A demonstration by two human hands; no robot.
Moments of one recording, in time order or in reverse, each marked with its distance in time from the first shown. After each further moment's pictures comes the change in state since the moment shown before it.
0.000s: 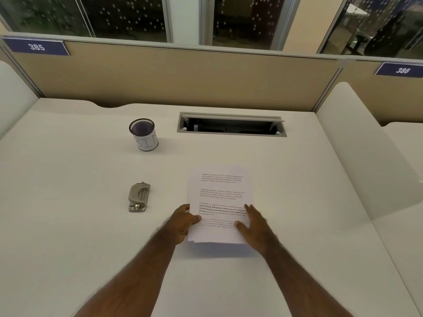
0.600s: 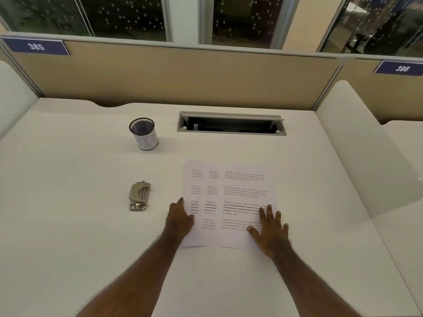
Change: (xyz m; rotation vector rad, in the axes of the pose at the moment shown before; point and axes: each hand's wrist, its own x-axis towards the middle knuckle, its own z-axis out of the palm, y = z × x) left_hand -0.009 0.000 -0.003 0.766 0.314 0.211; right_hand -0.008 0.038 -0.008 -0.414 -0.014 0.072
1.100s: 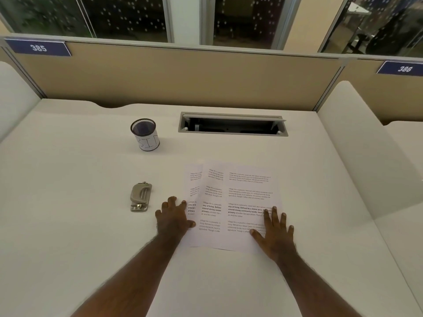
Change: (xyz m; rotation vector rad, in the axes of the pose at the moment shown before) left_hand 0.007 -0.011 -0.011 0.615 0.045 0.170; right_hand -0.001 0.009 0.002 -0.048 0.016 0.015
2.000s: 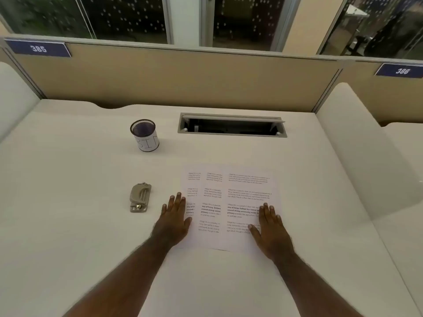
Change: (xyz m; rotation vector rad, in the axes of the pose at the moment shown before) left_hand 0.001 -0.020 0.017 -0.086 0.003 0.248; right_hand 0.009 0.000 0.007 -0.006 0.135 -0.220
